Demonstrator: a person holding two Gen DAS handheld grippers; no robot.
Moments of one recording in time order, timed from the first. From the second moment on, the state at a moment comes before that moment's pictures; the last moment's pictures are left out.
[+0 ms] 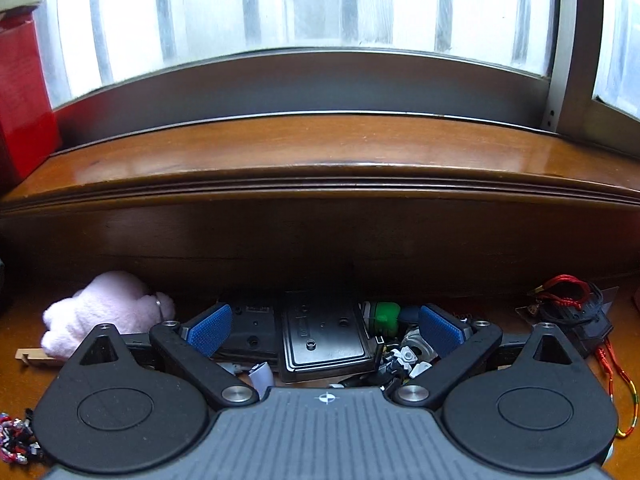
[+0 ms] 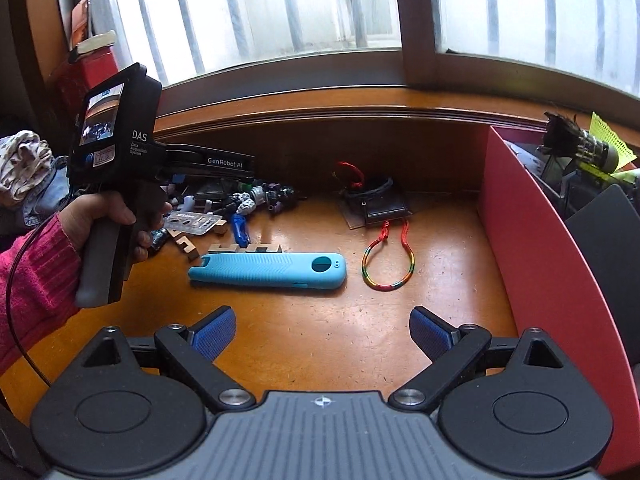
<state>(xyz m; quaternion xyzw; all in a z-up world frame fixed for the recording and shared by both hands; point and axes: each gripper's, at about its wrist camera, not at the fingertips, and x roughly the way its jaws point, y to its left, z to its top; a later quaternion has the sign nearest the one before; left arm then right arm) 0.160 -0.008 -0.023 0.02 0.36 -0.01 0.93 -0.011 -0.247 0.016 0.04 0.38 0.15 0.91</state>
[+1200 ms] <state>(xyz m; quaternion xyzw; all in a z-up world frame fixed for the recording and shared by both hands) 0.154 0.005 -0.030 0.00 0.35 -0.04 0.93 0.156 -0.132 -0.034 -0.09 0.32 0.24 0.91</state>
